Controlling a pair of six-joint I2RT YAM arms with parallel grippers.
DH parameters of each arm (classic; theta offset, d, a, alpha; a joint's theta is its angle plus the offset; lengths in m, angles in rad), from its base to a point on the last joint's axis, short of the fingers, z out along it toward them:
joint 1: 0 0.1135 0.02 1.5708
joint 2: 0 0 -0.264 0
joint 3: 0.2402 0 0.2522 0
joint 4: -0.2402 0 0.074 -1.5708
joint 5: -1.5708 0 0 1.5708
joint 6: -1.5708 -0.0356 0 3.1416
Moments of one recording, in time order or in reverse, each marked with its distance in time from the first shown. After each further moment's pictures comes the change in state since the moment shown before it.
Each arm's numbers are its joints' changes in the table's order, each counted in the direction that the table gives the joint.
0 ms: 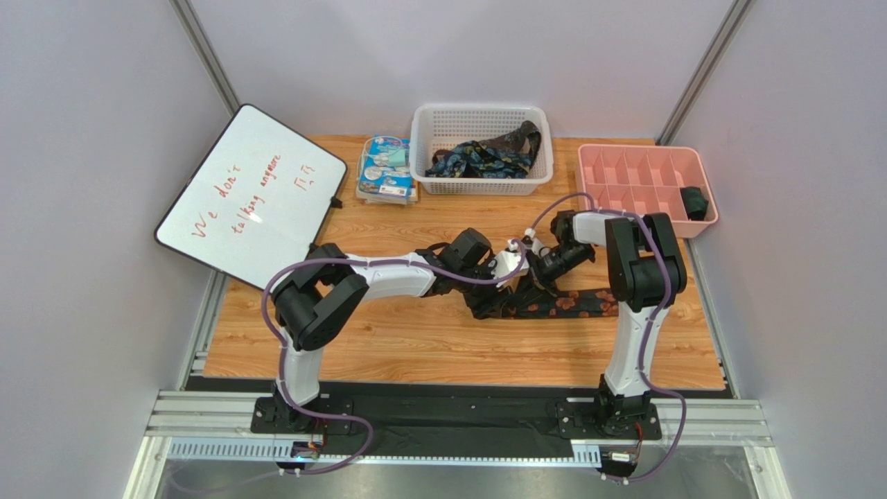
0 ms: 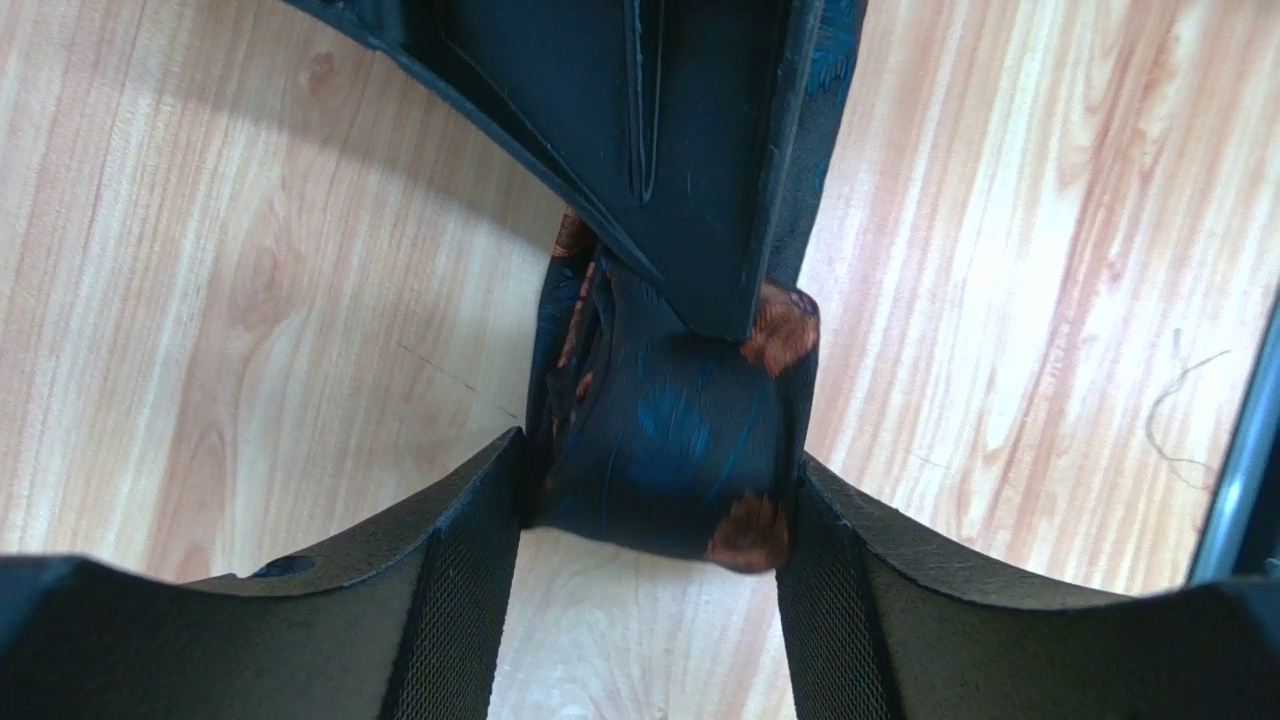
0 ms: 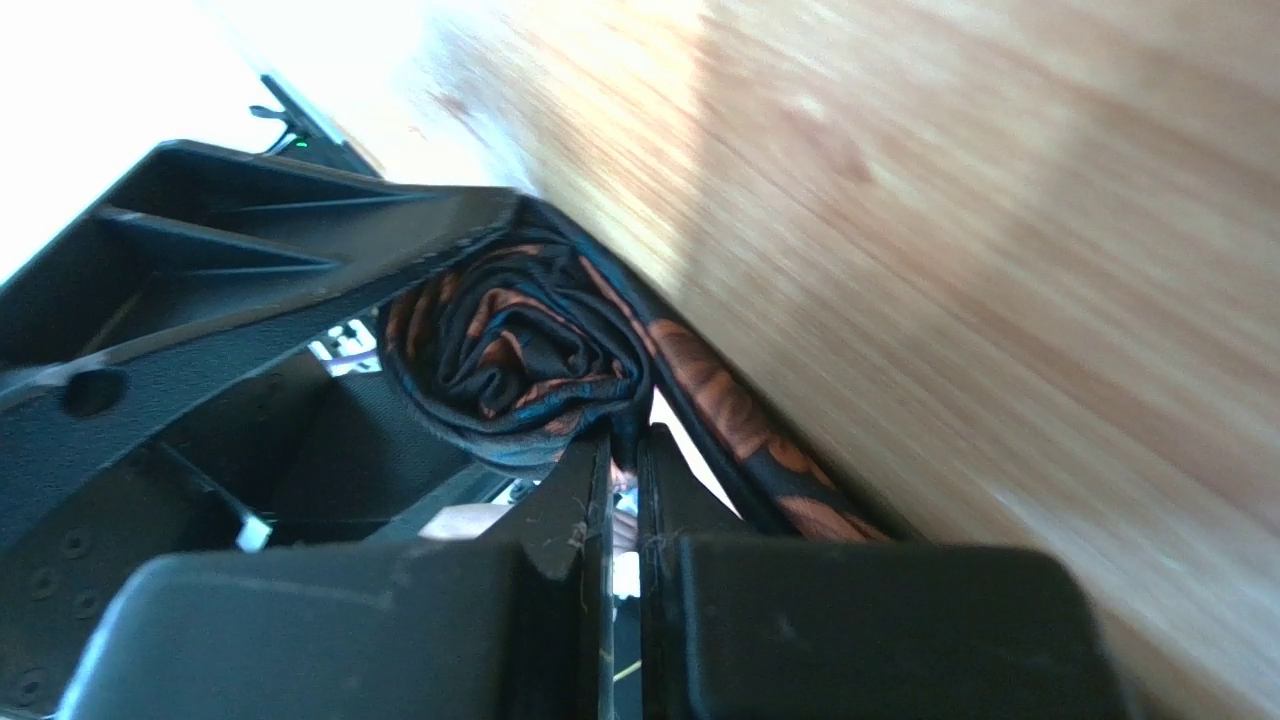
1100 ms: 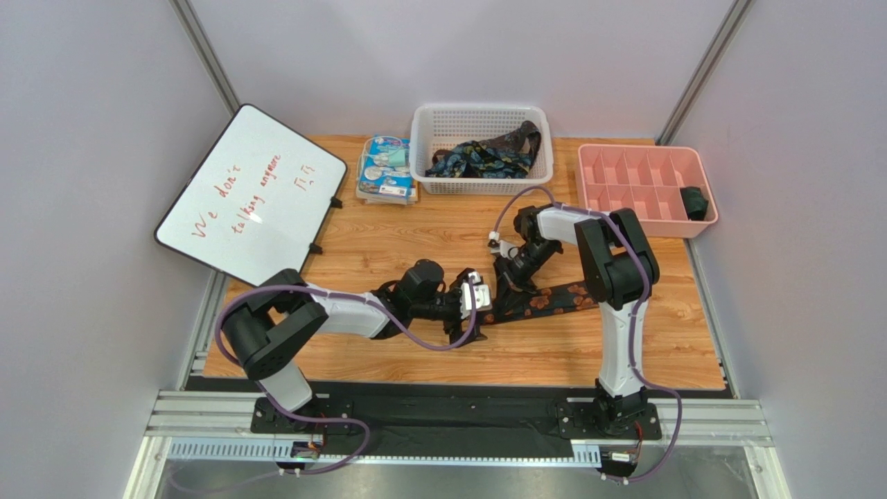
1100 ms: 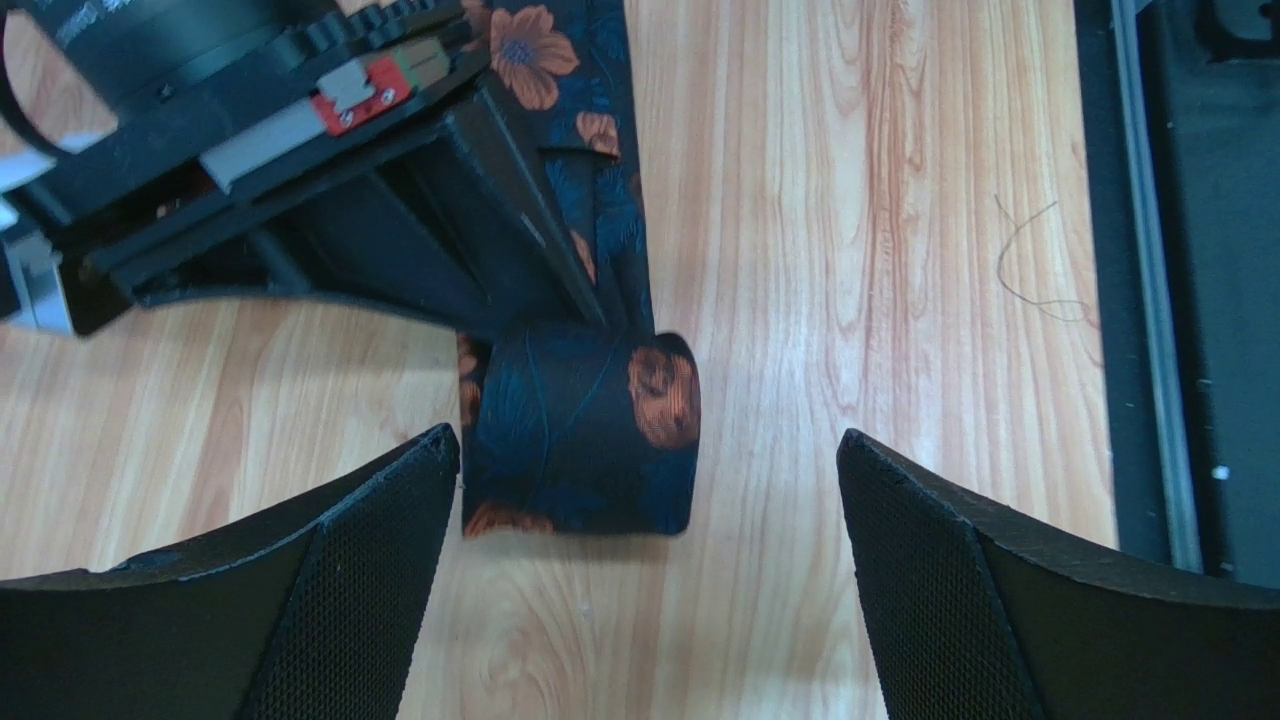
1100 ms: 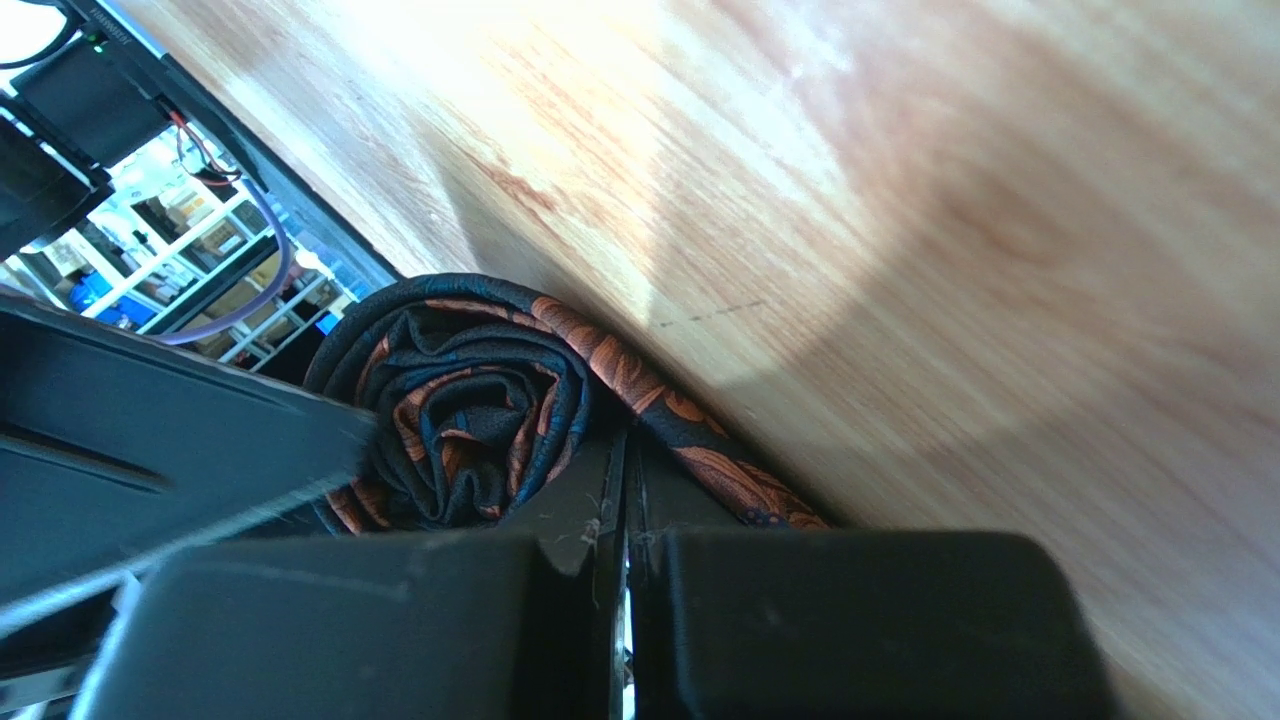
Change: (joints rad) left arm 0.003 0.309 -0.536 0.578 -0.108 -0.121; right arm 0.193 -0.082 0.148 -0.085 -0.116 0.064
